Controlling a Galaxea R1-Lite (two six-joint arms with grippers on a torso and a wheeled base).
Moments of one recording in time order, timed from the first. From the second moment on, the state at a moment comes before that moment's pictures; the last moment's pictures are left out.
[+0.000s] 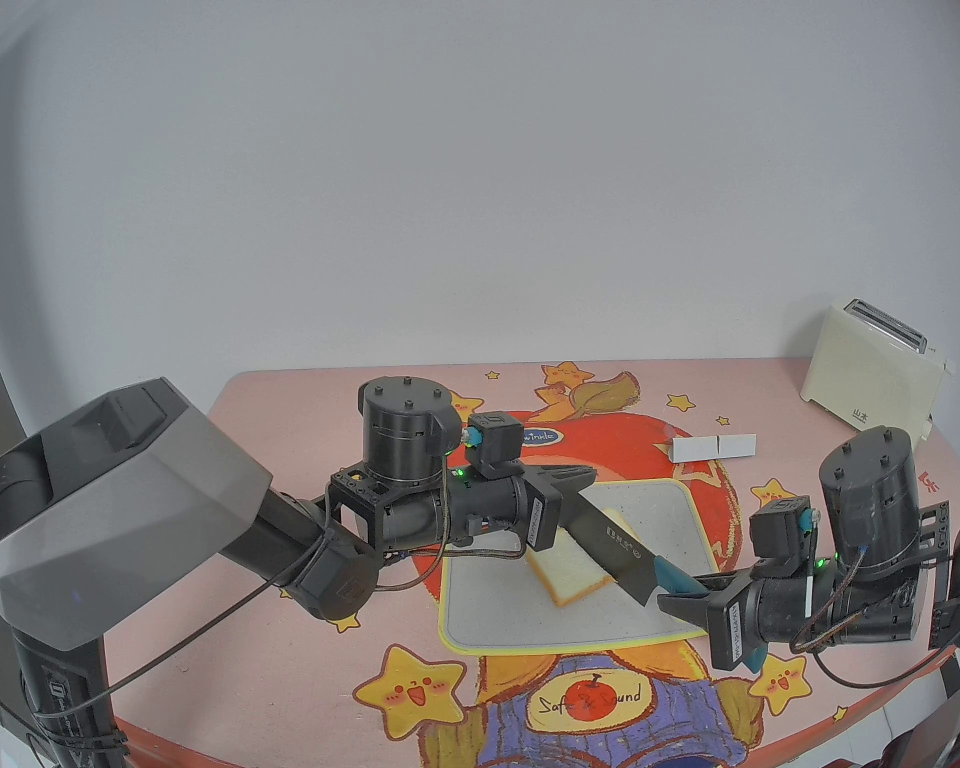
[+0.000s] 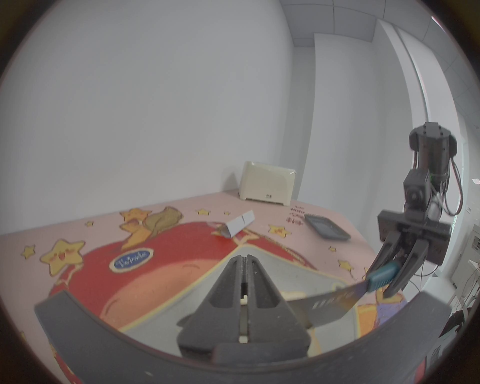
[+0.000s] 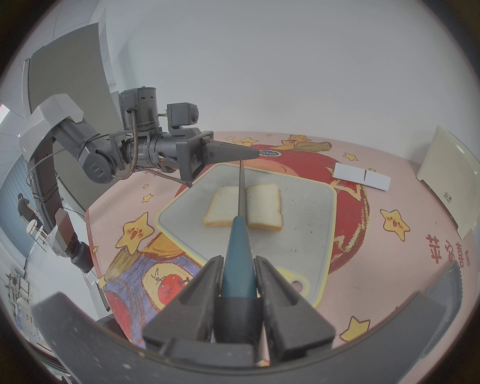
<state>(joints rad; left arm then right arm) -0.65 2.17 -1.09 -0.92 -0.46 -0.08 0.78 1.47 -0.62 -0.15 -0.11 0.25</state>
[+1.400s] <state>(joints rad) -0.32 1.64 -0.50 -1.13 -0.33 -0.09 0.78 1.47 -0.61 -0.26 -0.18 0.25</state>
